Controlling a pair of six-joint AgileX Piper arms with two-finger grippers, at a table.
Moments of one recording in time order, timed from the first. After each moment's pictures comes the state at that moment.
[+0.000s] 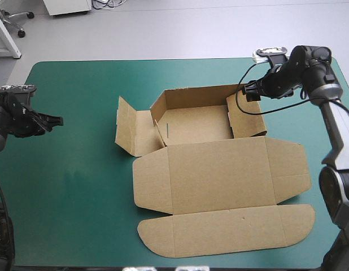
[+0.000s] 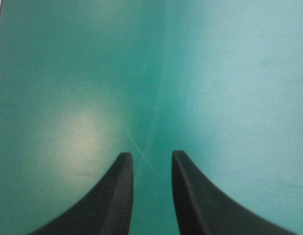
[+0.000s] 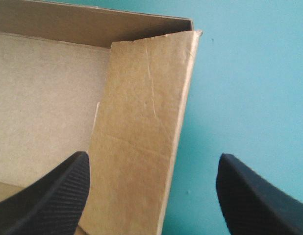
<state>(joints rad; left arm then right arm) 0.21 1.53 -1.36 0.05 1.00 0.09 0.09 1.86 -1.89 0.18 1.19 -0.17</state>
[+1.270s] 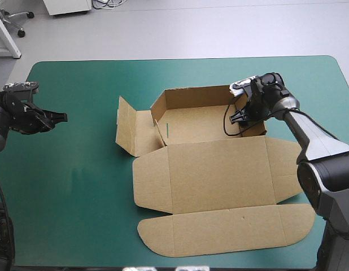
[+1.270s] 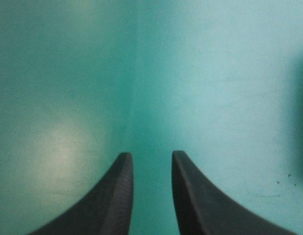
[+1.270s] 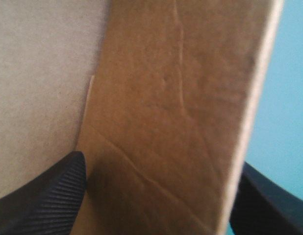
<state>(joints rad) 0.21 1.53 -1.36 -0.05 0.96 0.13 0.25 1.97 -1.68 -0.17 1.01 -0.02</state>
